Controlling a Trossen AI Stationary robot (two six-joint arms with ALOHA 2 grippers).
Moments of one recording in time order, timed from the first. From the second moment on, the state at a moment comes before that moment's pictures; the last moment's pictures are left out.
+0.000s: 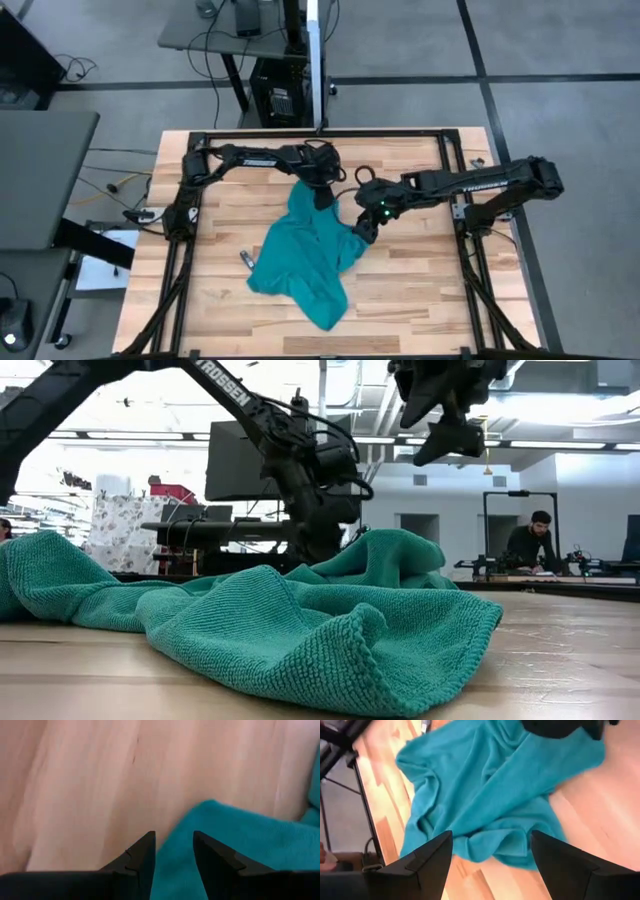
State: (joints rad) left arm 0.33 2.13 1.53 -0.53 0.20 0.10; right arm 0.07 1.40 1.12 -0.61 -0.05 0.68
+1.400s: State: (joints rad) left arm 0.26 2.14 1.60 -0.60 0.27 0.02; right arm 0.10 1.41 1.12 -0.72 0.00 0.70
